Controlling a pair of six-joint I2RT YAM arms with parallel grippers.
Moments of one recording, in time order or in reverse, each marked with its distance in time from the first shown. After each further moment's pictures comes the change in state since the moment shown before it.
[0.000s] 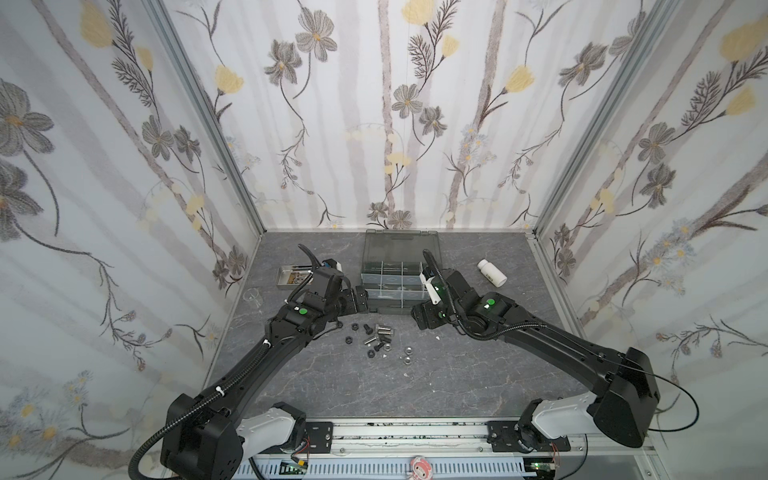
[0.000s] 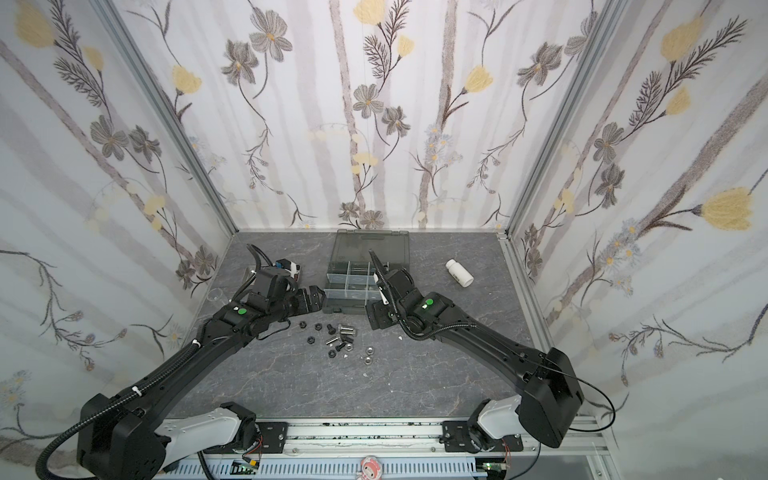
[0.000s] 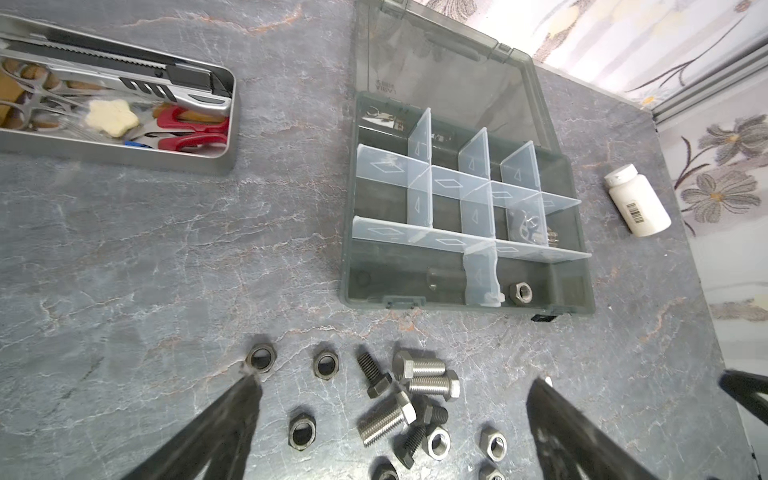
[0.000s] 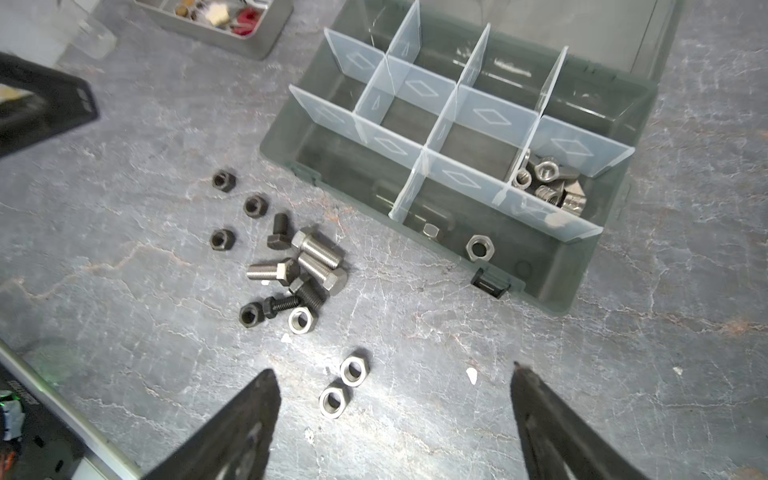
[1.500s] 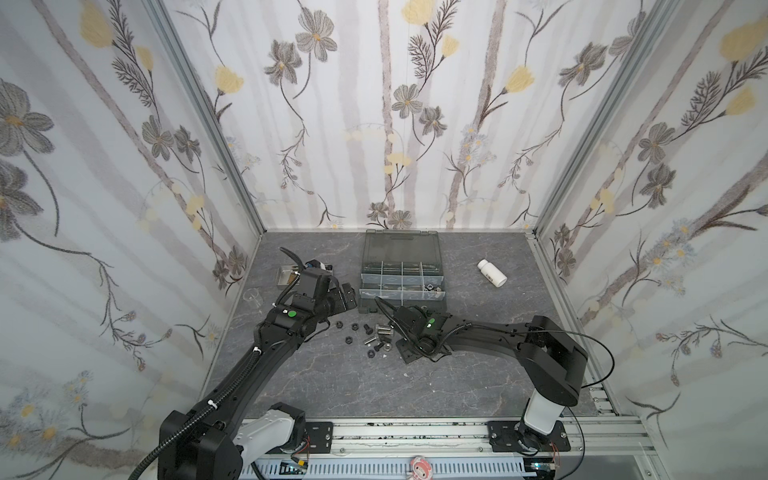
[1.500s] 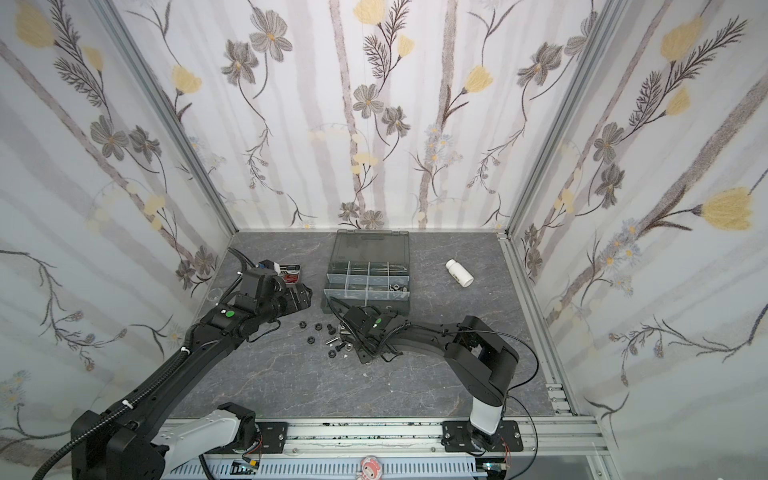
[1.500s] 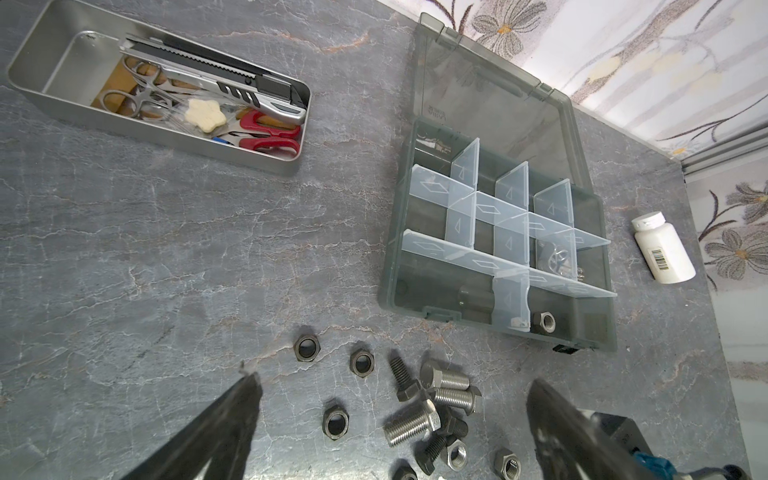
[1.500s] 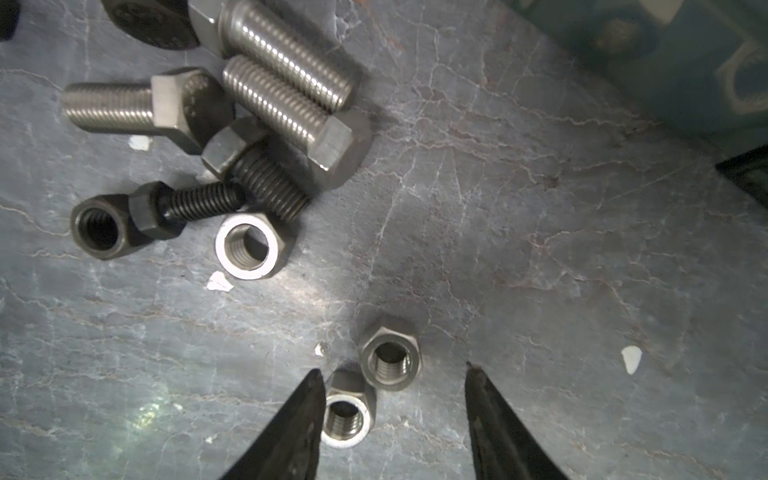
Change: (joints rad) left arm 0.080 -0.039 -0.002 -0.052 -0.043 -0.040; right arm 0.198 0.357 -0.015 0.007 0.051 0.122
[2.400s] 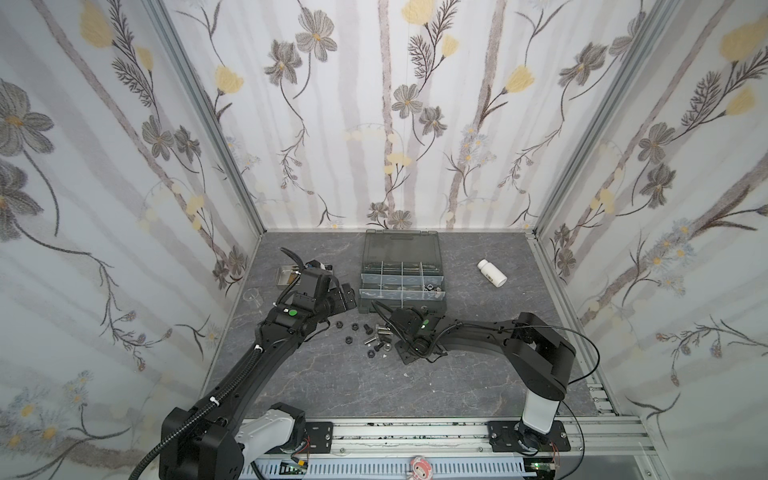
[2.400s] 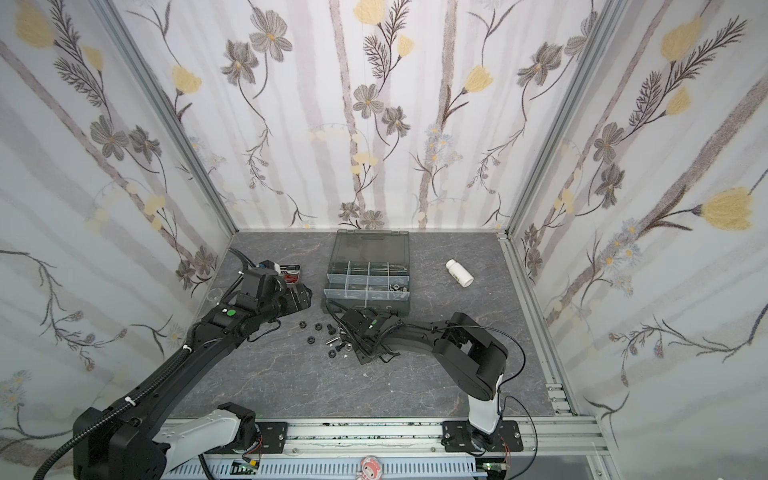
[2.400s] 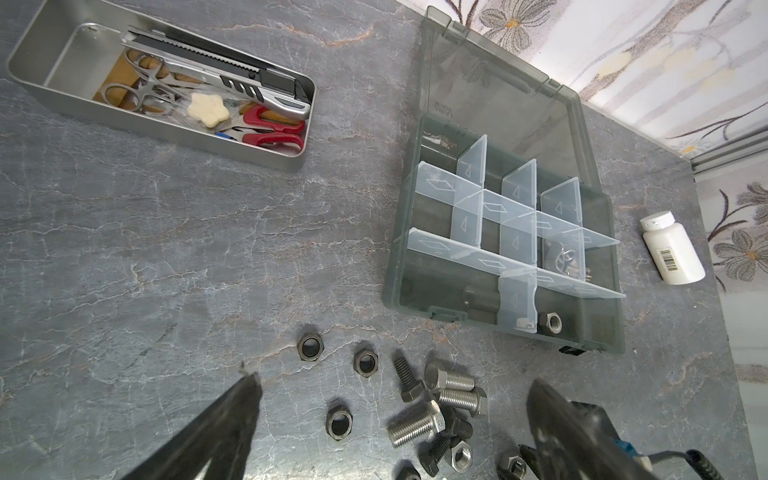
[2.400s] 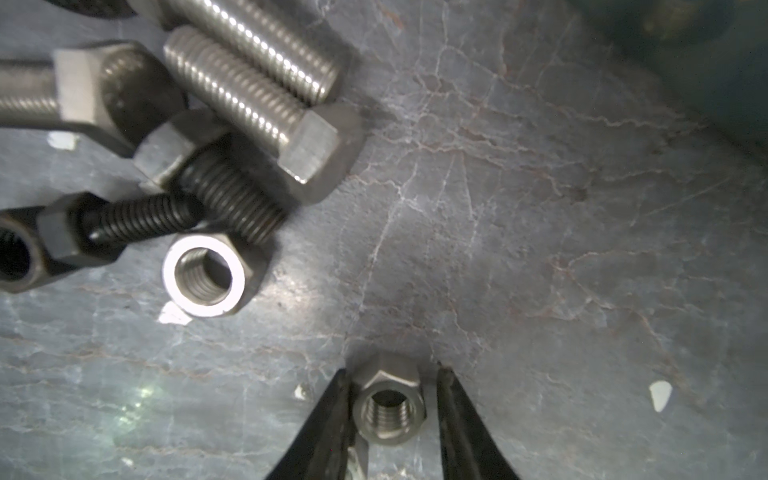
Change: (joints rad) left arm 0.006 0.012 -0.002 0.000 0.001 0.000; right arm 0.000 0.072 0.016 0.019 0.019 -0.011
